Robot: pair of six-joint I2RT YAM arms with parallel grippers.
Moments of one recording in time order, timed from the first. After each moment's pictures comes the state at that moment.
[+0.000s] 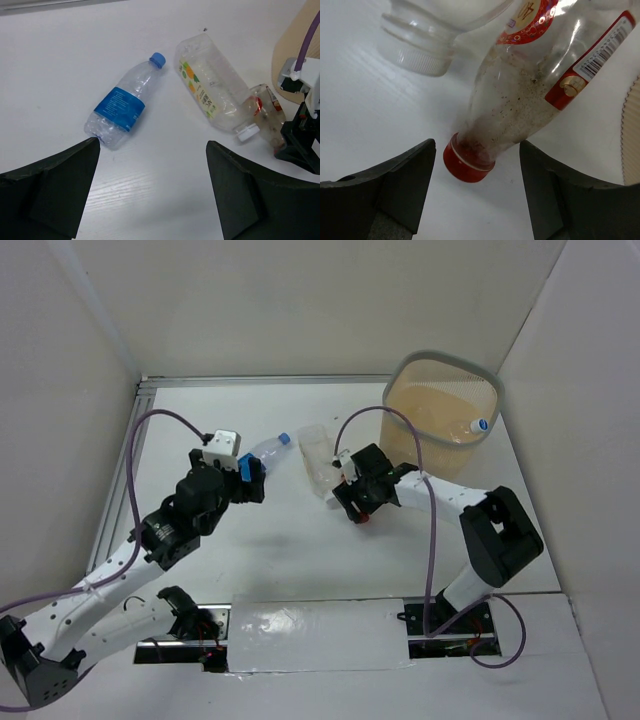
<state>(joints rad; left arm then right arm) -0.70 0.84 0.81 -0.29 -0.45 -0.24 0.58 1.56 0.92 -0.41 -0.08 -0.11</state>
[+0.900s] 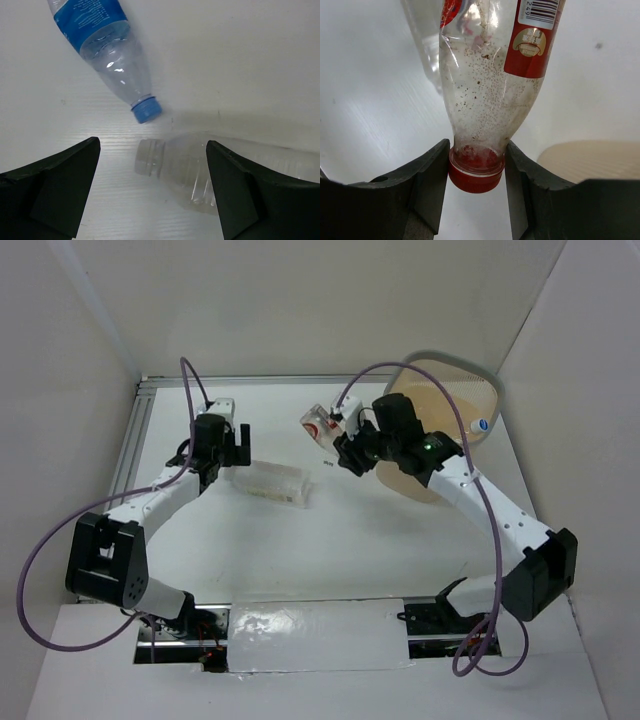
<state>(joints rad) -0.23 1.44 0.94 -0.09 -0.21 -0.11 0.57 1.37 1.25 -0.56 -0.25 -0.32</state>
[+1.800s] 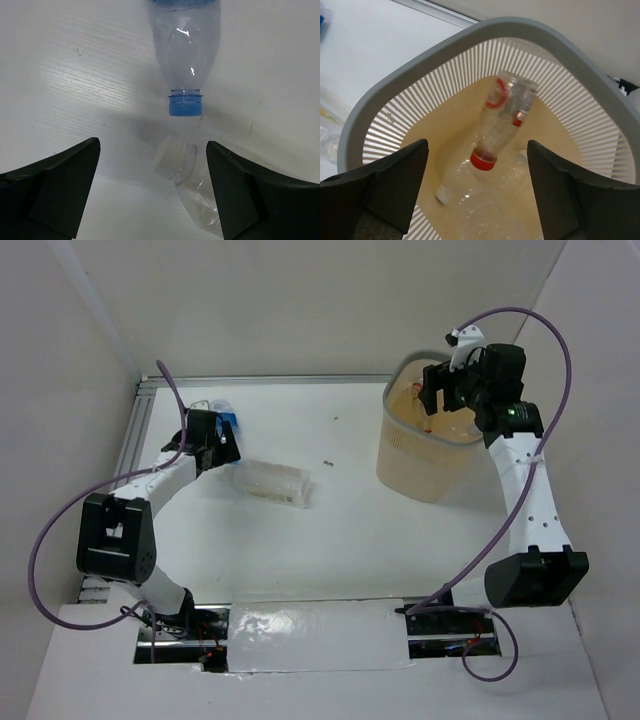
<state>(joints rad) -0.13 1.57 1.05 -0.28 -0.24 -0.40 0.00 1.38 1.55 -0.56 -0.29 -0.23</state>
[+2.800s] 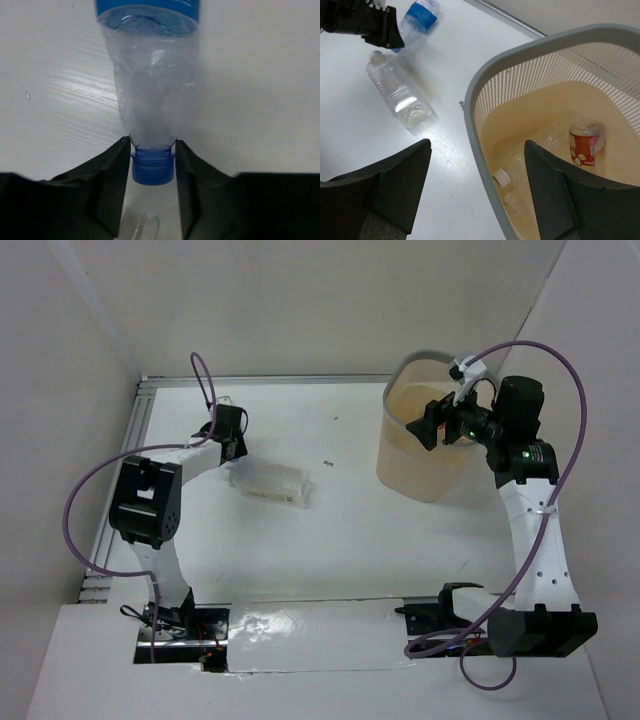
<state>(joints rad) -0.20 1.87 1.20 -0.16 -0.34 -0.42 -0.05 1.13 1.36 -0.59 -0.68 -0.25</state>
